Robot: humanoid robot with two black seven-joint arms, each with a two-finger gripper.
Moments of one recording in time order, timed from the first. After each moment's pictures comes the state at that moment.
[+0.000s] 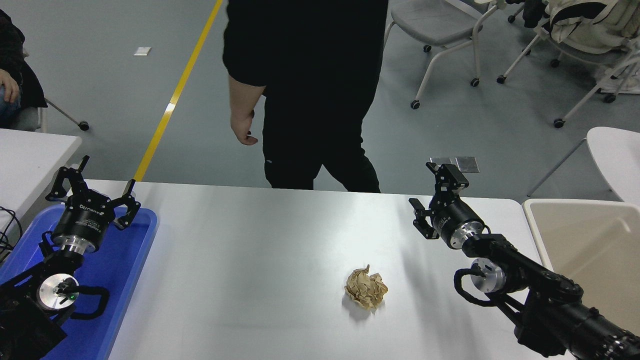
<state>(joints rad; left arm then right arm) -0.55 0.46 -0.60 -0.39 -0.23 -0.70 -0.59 0.61 -0.28 0.56 0.88 -0.34 -0.09 0.33</state>
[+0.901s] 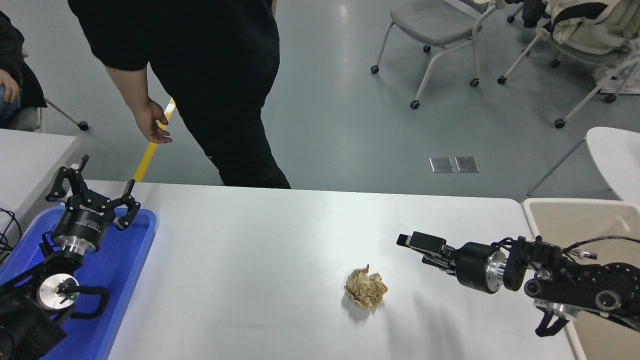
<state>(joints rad) -0.55 0.46 -0.60 -0.39 -0.23 -0.70 -0.59 1.06 -0.62 -0.39 1.30 -0.71 -0.14 0.33</state>
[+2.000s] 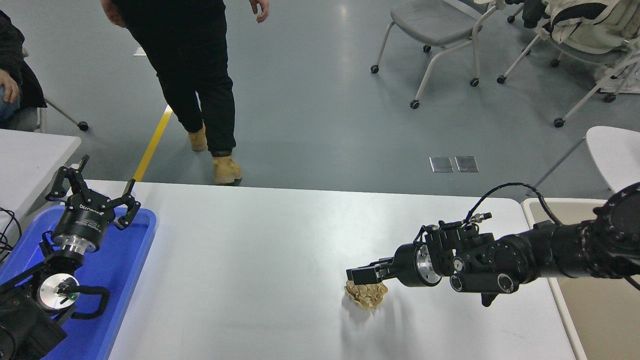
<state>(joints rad) -0.55 0.46 -0.60 -0.39 -0.23 -0.70 -0.59 1.27 -0.15 -0.80 1.04 -0.75 -0.15 0.30</state>
